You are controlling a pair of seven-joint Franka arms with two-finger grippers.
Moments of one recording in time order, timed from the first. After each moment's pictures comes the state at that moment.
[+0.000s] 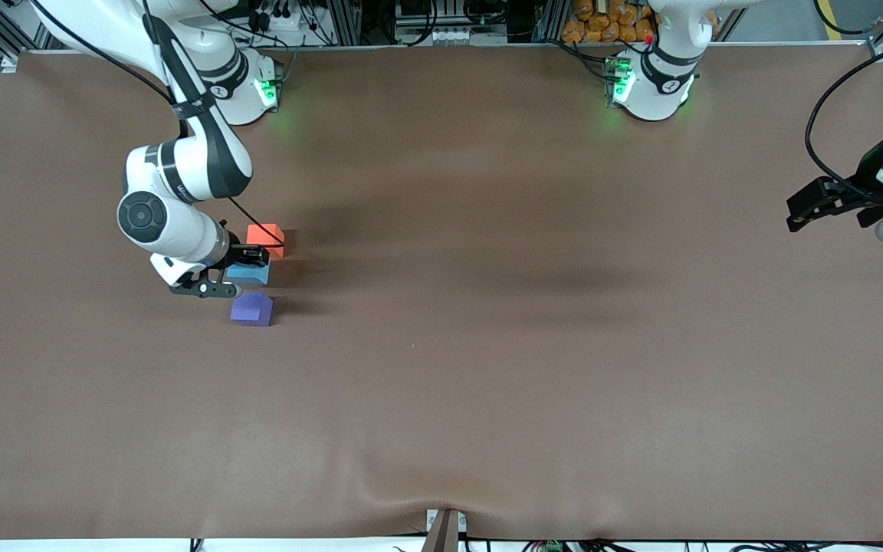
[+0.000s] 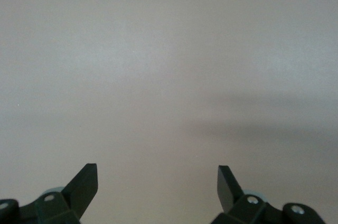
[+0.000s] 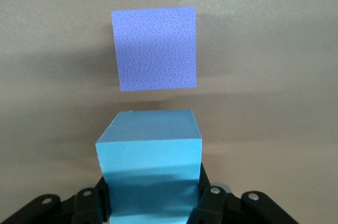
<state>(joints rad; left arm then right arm) 0.10 0.00 -0.16 -1.63 0.05 1.67 -0.10 0.19 0.23 0.02 -2.23 0.06 2.27 0.25</state>
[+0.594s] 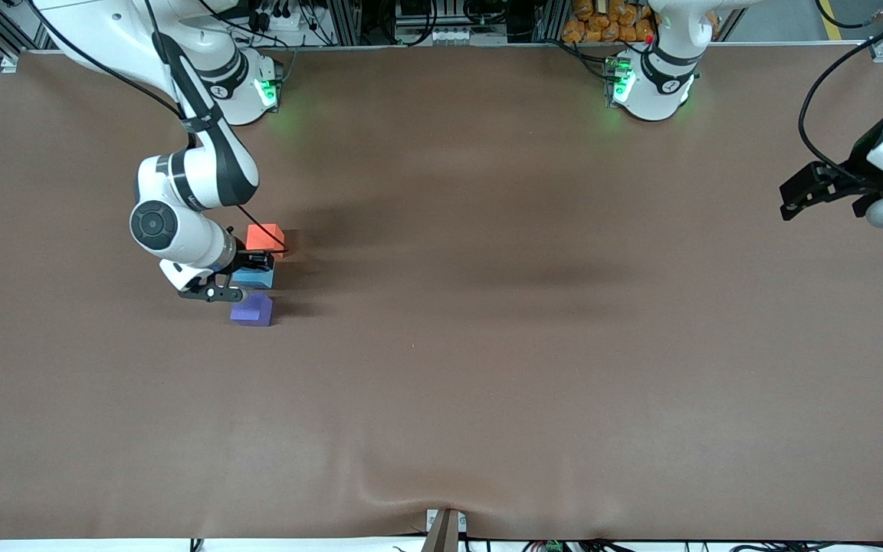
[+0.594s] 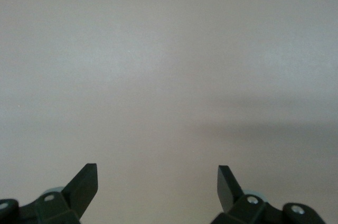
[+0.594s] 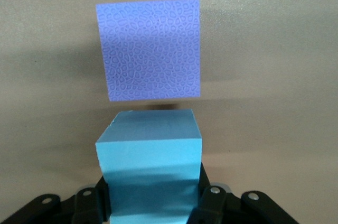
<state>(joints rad) 0.10 -0.04 -0.19 -1.62 0.04 1.64 -0.10 0.19 0.29 0.02 -2.23 0.06 2.33 0.25</state>
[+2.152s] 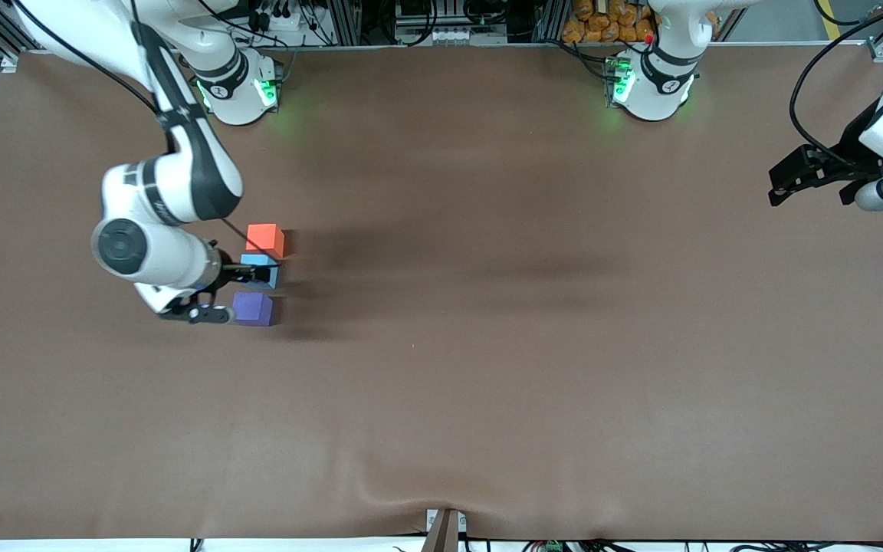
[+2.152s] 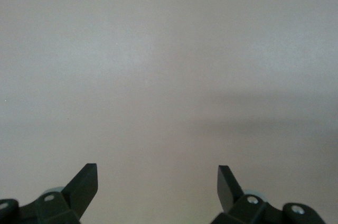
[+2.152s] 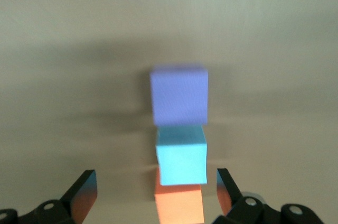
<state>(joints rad) 0.10 -0.05 -0.20 -1.63 0.01 1.61 -0.10 0.18 0.30 0.03 -1.86 0.06 2.01 0.25</state>
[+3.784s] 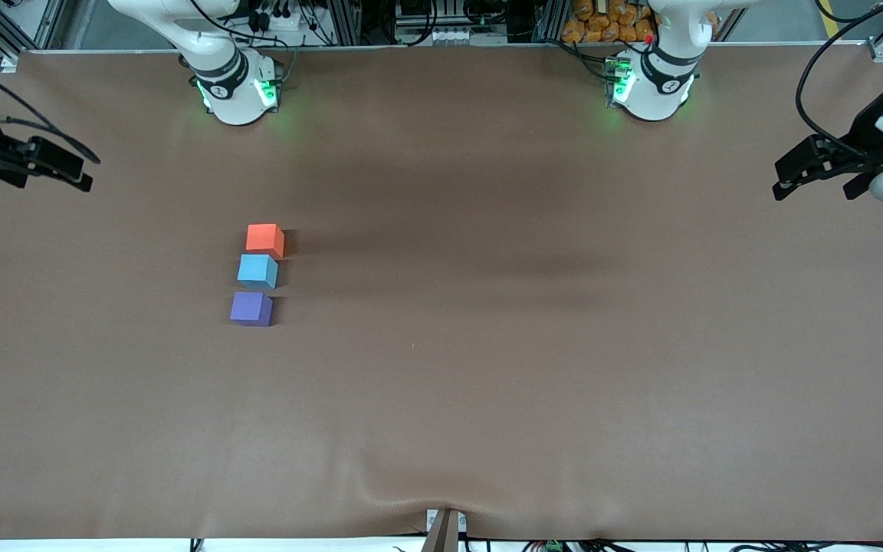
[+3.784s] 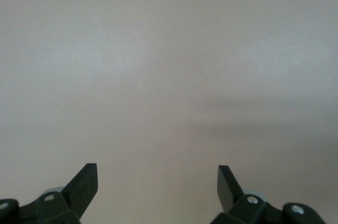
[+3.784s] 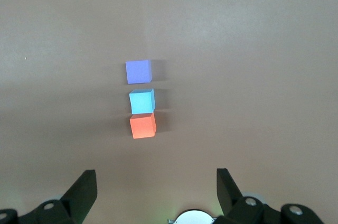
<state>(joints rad) 0.11 -0.06 -0.19 -1.59 -0.04 1.59 -0.10 -0.01 -0.03 0.02 -1.53 0.05 1.41 0.11</state>
